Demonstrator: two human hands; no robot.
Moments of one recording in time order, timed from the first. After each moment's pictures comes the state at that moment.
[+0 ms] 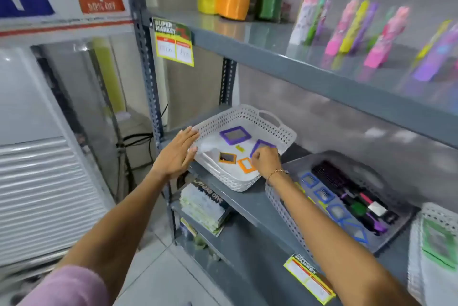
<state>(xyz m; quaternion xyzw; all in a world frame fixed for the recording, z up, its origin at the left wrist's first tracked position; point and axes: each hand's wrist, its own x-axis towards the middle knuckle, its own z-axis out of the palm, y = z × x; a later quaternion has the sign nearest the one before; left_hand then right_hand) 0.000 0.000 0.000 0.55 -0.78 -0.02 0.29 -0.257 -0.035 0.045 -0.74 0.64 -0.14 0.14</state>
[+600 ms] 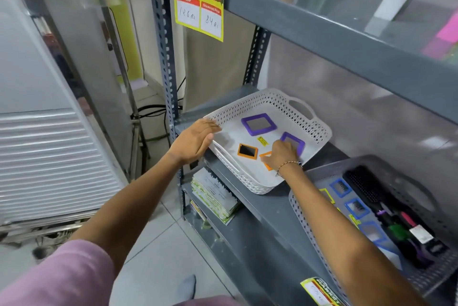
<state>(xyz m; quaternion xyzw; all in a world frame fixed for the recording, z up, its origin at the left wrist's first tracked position) 0.016 -0.041 -0.025 0.54 -0.78 -0.05 0.30 -0.233 -0.096 0.007 -0.74 0.67 0.01 0.11</state>
